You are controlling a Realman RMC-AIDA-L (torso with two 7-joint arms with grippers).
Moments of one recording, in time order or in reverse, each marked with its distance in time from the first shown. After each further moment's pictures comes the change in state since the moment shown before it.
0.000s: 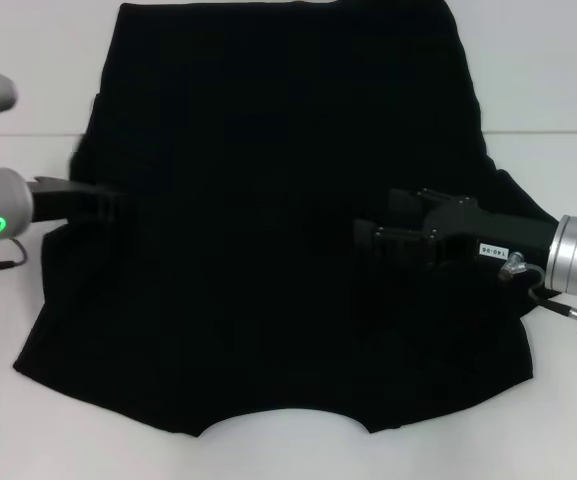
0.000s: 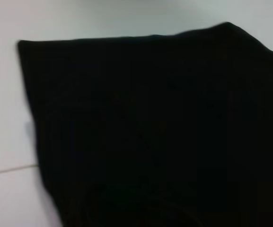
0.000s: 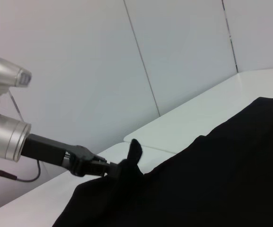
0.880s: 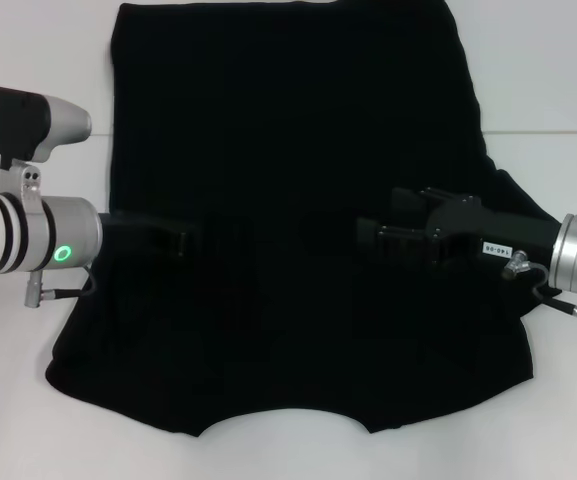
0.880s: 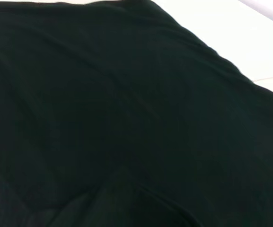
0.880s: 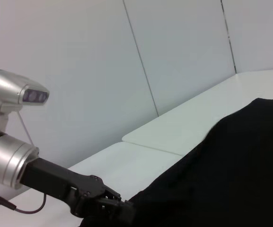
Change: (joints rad) left arm -0.030 -0.001 0.092 -0.125 -0.138 0.059 0.070; right arm -0.004 -0.003 -0.002 -0.008 0.000 -0.002 -0.001
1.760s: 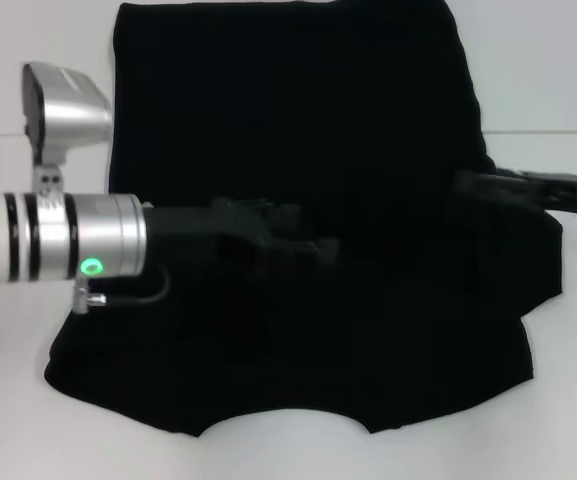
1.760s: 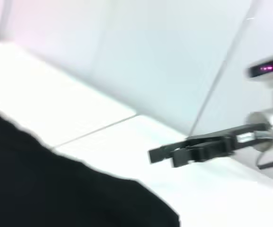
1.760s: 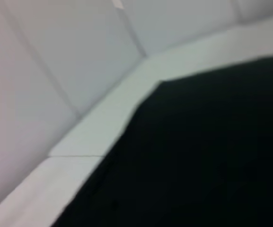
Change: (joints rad) left arm -0.007 0.007 -0.020 -0.044 -0.361 0.398 0.390; right arm -0.018 -0.144 0.006 -0.044 -0.059 0.049 0.444
